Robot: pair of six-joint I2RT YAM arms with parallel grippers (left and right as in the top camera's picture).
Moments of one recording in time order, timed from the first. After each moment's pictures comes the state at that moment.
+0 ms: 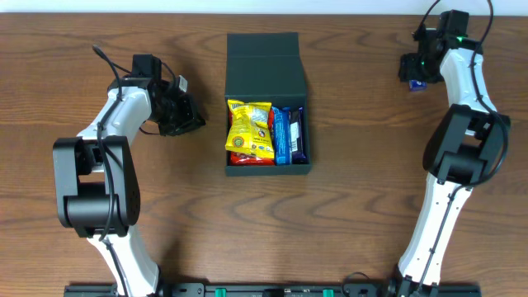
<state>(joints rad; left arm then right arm) 0.02 2.01 1.36 -0.73 0.54 -0.28 -0.24 2.57 2.22 -0.82 -0.08 -0.19</state>
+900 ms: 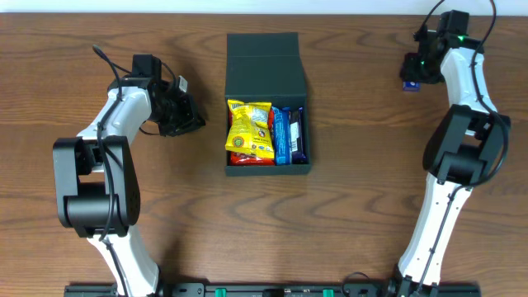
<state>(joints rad) 0.02 2.01 1.36 -0.74 0.54 -0.28 -0.23 2.57 2.23 -0.87 -0.11 -0.10</state>
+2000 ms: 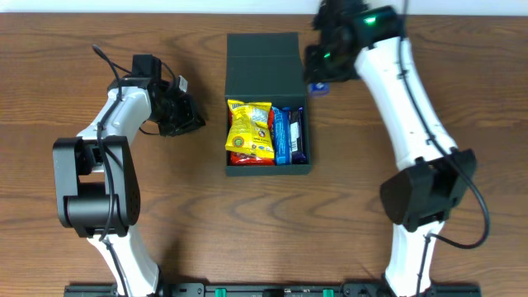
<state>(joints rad) 0.02 2.01 1.36 -0.74 0.54 -0.27 0.36 2.12 2.16 -1.29 -0.11 0.25</state>
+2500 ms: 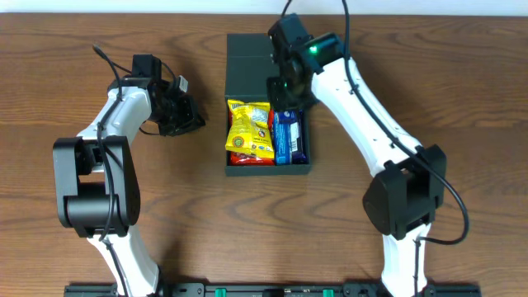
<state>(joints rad) 0.02 2.01 1.36 -0.74 0.54 -0.26 0.49 2.13 1.99 -1.22 -0.08 0.39</state>
